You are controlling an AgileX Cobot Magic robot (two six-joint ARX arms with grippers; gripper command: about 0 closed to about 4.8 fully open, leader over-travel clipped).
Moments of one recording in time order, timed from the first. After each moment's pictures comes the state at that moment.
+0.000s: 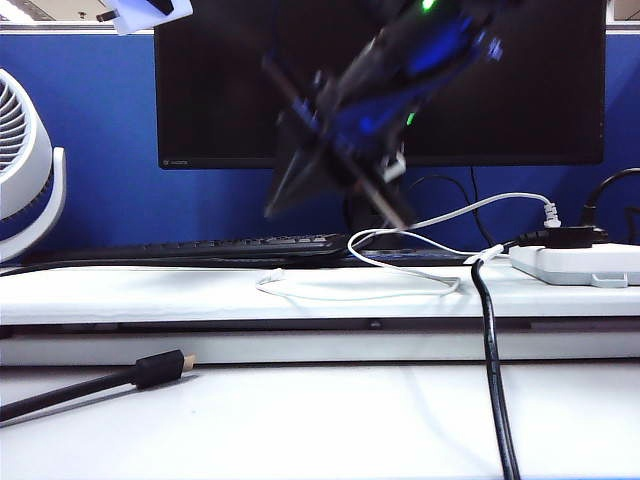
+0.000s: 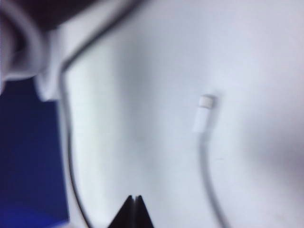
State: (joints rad) left arm -0.30 1.46 1.69 -0.85 0.22 0.52; right arm 0.69 1.66 1.10 -0.06 -0.22 1.18
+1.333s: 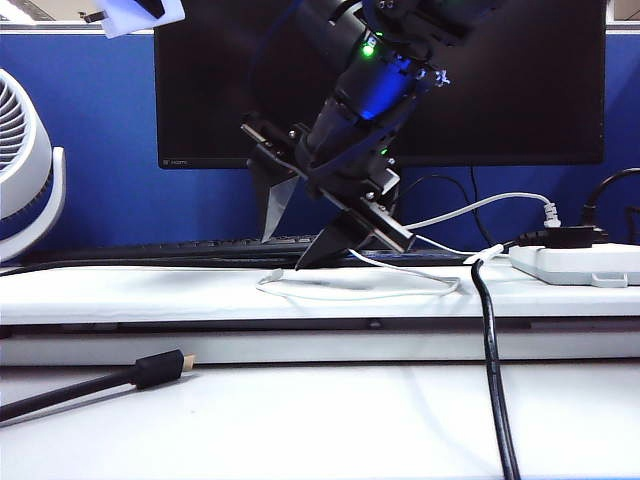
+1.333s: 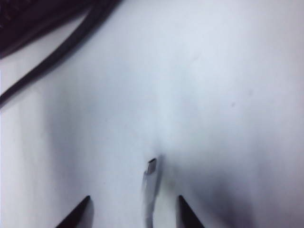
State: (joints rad) left arm -0.30 1.45 1.69 -0.92 0.22 0.52; right arm 0.73 1.79 1.21 -0.15 0.03 1.10
